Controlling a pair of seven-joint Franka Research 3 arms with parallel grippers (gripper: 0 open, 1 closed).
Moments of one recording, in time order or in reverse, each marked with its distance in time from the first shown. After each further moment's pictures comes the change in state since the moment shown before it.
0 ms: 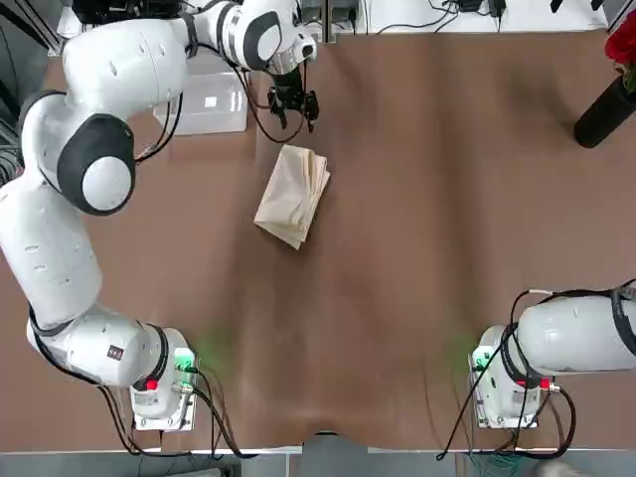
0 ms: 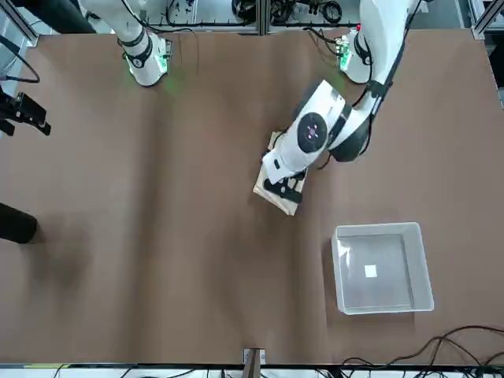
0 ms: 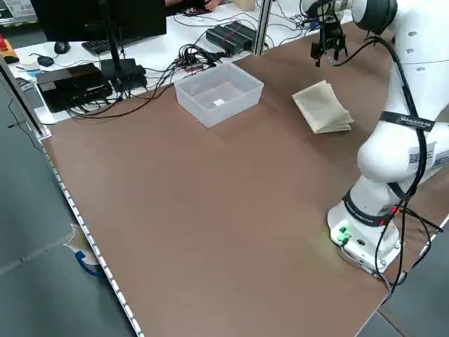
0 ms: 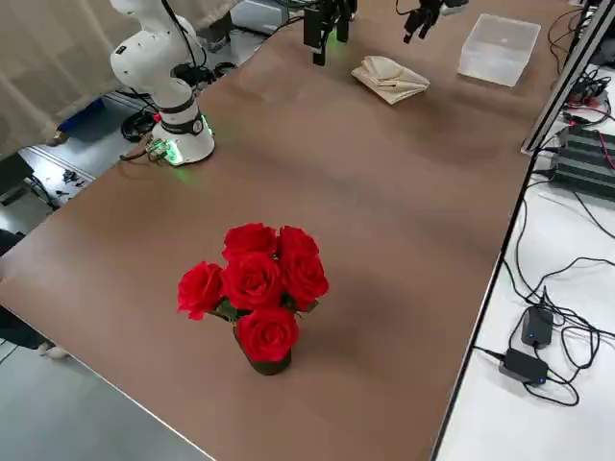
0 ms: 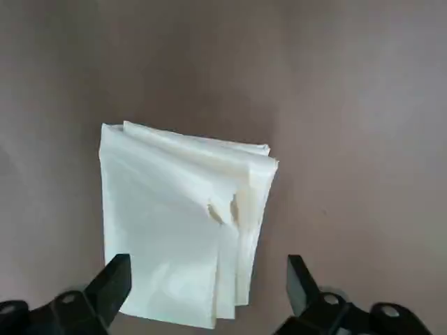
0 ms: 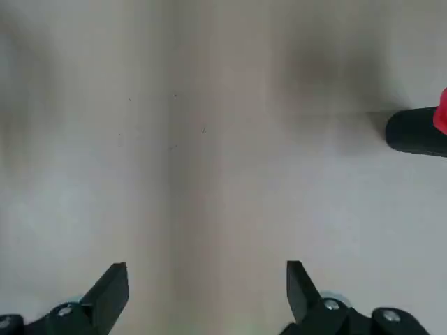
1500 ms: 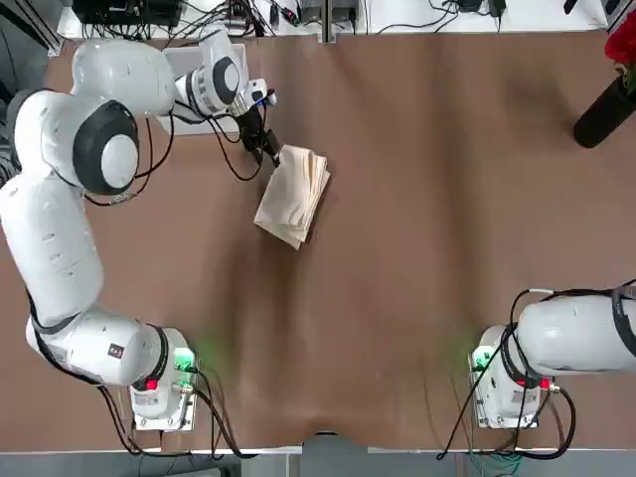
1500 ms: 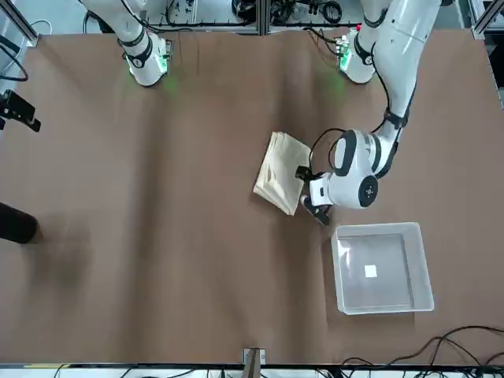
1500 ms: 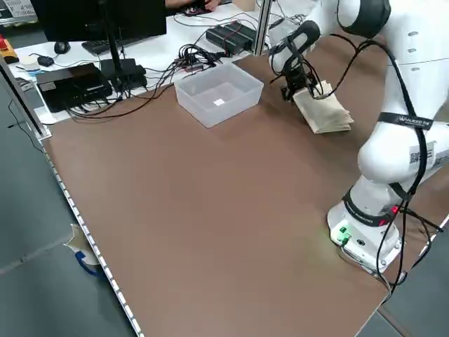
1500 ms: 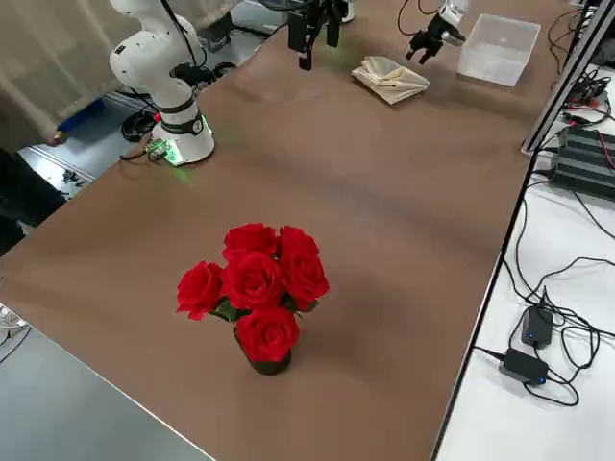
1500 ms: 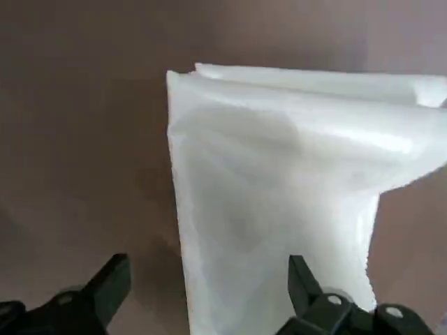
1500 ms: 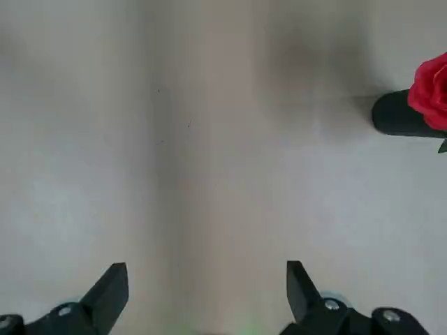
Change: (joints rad) left arm 0.015 0.071 0.249 -0.255 -0.422 0.150 0.704; right arm -0.041 -0.007 -0.010 0.002 -0.002 -0.021 0.006
